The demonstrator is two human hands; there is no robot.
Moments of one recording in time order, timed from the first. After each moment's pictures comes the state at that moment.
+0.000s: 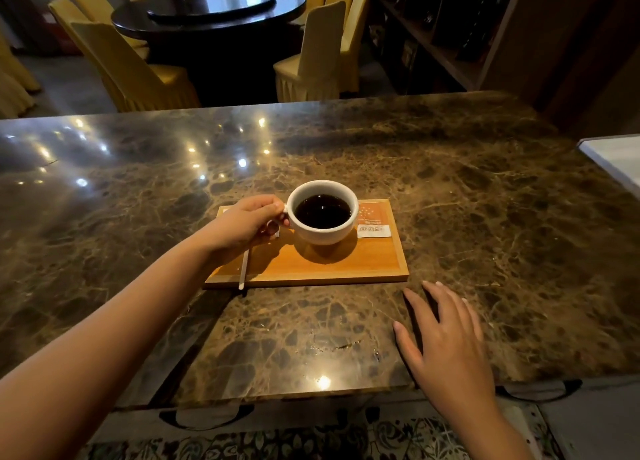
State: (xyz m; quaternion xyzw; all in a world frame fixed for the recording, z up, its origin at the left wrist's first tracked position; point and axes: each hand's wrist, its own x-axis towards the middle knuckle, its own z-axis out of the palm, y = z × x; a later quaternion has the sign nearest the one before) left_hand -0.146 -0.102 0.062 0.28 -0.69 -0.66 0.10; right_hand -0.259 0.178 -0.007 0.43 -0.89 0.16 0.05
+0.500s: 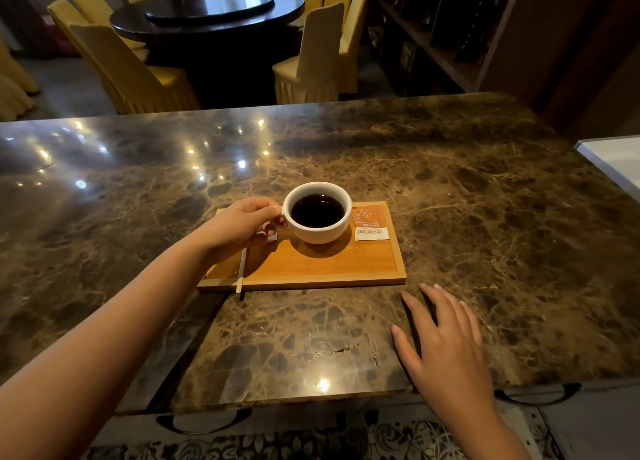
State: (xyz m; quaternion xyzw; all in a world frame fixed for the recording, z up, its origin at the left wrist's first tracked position) left_hand -0.147 -0.105 0.067 0.31 -0.71 -0.63 0.08; right_hand -0.261 0.179 -0.009 0.44 -0.88 0.16 0.06
